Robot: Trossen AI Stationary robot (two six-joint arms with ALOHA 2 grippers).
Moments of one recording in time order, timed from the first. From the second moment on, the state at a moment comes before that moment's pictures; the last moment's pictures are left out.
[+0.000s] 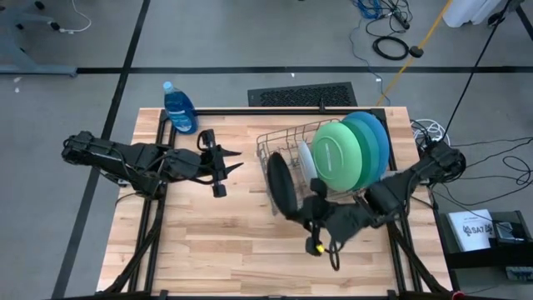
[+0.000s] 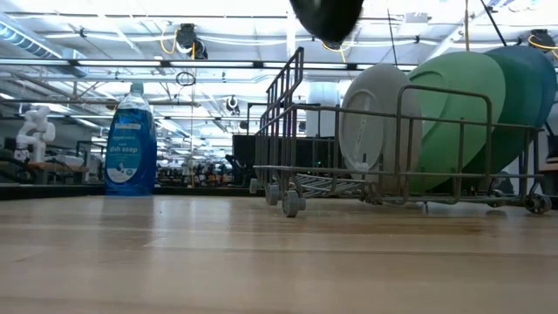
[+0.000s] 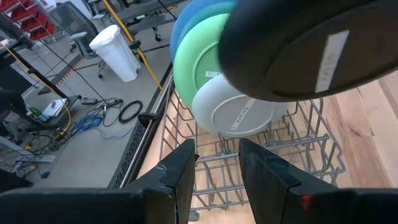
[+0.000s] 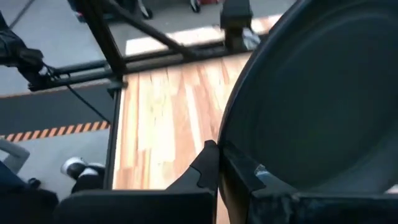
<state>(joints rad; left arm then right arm) -0.24 1.13 1.17 -0.49 -0.55 0.14 0.58 1.57 1.64 -0.72 0.55 0.55</state>
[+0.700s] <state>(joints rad) -0.24 1.13 1.17 -0.48 -0.52 0.14 0.30 1.51 1.61 -0.36 0.35 0.07</state>
